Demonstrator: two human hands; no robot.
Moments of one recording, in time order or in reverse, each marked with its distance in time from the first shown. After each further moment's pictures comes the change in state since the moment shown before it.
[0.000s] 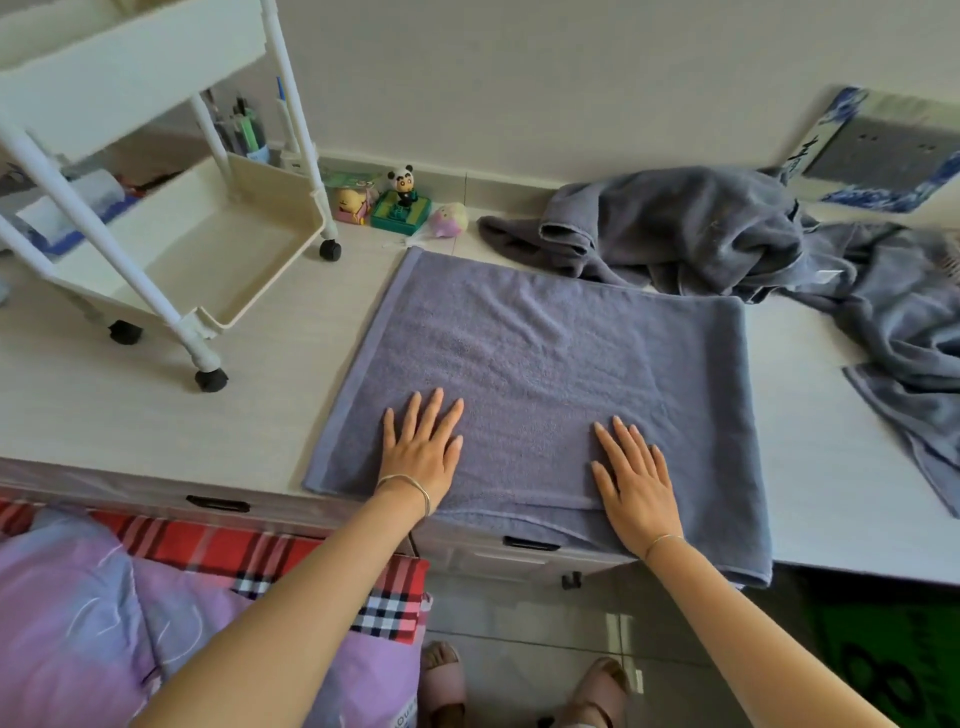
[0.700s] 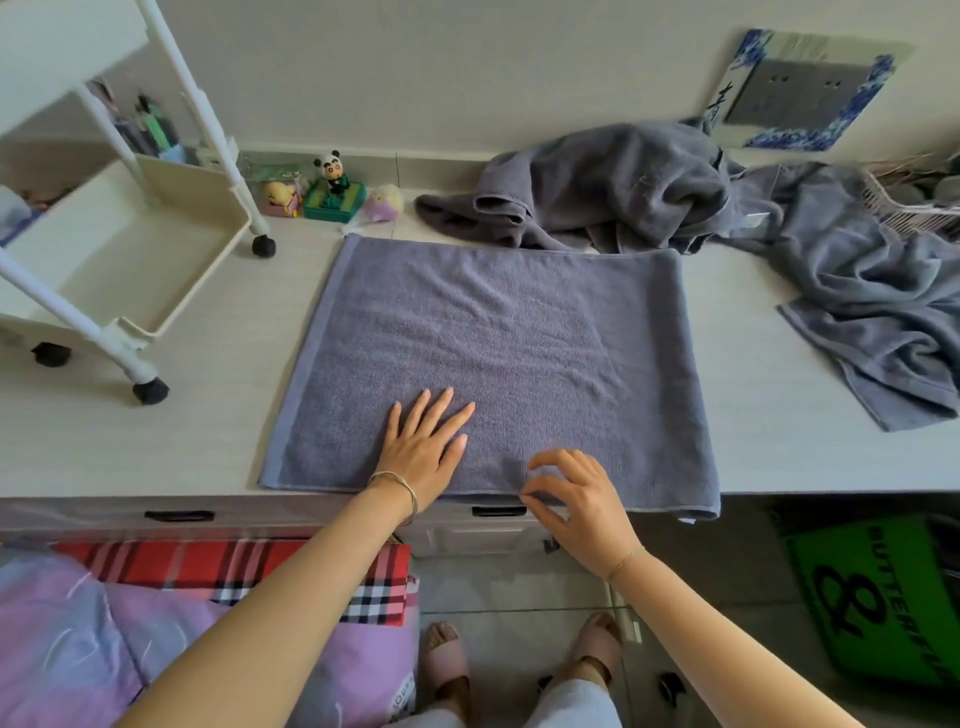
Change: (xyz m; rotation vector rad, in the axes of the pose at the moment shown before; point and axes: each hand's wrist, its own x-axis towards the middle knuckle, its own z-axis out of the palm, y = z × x) left_hand -0.012 0.037 0.008 -0.081 -0.025 0.244; right_hand -0.057 -0.020 0.003 0.222 0.236 -0.388
